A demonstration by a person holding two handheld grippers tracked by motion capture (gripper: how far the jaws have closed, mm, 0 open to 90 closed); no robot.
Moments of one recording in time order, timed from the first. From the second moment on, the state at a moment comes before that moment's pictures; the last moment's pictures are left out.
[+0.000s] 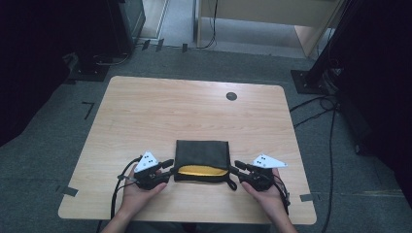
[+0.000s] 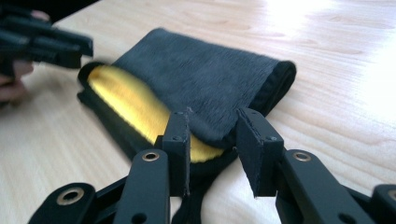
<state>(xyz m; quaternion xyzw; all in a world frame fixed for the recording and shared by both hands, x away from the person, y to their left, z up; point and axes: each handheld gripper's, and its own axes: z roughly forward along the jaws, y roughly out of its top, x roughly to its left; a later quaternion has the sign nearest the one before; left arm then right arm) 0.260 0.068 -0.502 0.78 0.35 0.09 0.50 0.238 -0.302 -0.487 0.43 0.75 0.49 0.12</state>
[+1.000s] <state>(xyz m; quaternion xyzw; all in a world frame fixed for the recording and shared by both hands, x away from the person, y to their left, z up) 0.254 0.077 -0.501 0.78 0.33 0.08 0.52 0.235 -0.278 -0.502 0.45 0.76 0.44 0.14</state>
